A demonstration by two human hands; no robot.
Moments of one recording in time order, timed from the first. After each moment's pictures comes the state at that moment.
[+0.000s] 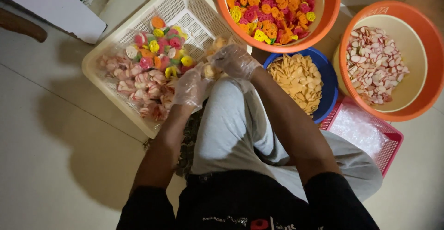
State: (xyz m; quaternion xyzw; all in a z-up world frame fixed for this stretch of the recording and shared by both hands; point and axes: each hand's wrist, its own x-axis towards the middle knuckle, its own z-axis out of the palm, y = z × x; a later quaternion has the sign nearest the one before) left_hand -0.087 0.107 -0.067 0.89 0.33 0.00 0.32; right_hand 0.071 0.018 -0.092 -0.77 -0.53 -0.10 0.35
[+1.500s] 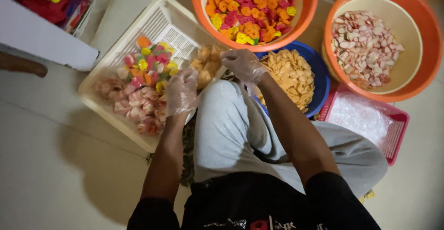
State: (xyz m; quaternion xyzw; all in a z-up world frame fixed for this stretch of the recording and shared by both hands) left_hand -0.087 0.086 -0.008 0.82 0.37 0.18 0.39; right_hand 0.112 -0.033 -0.060 -0.89 -0.19 0.29 0.30
